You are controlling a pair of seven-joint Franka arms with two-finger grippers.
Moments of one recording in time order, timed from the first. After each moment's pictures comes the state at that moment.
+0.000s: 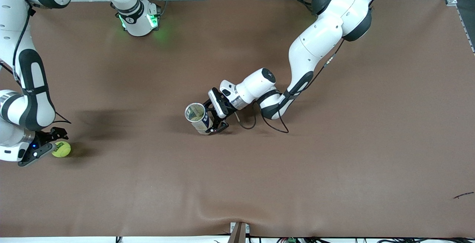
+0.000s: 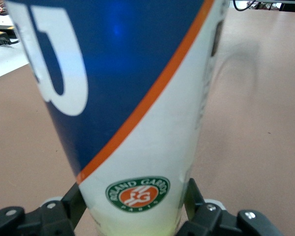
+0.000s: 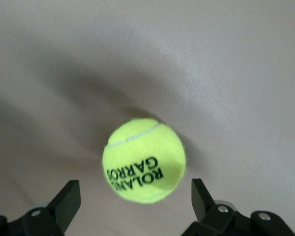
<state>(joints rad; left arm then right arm) -0.47 1.18 -0.42 -1.37 0.64 3.44 -0.02 -0.27 0.75 -0.10 -1.54 0.00 2.27 -1.01</state>
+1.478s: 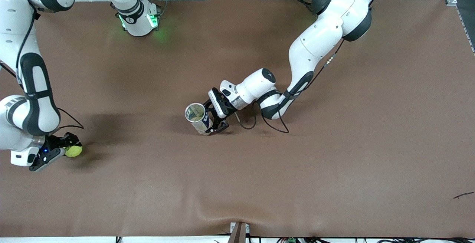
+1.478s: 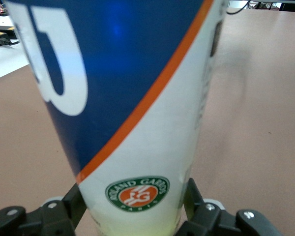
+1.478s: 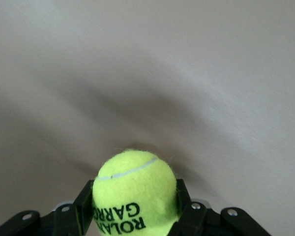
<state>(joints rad) -0.47 1.18 -0.42 -1.37 0.64 3.44 -0.01 -0.25 0.74 -0.06 -1.50 0.19 2.15 -0.99</state>
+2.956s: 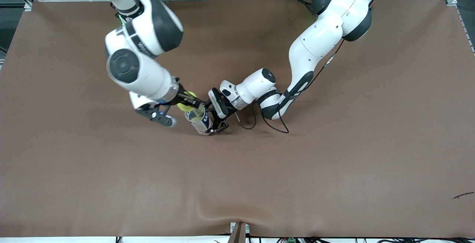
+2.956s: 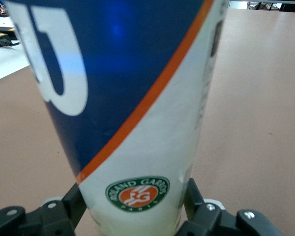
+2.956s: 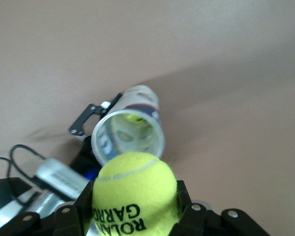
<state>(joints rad) -0.47 1.18 -0.42 -1.37 0.64 3.44 -0.01 0.54 0.40 -0.04 -1.47 0.22 1.81 0.91</state>
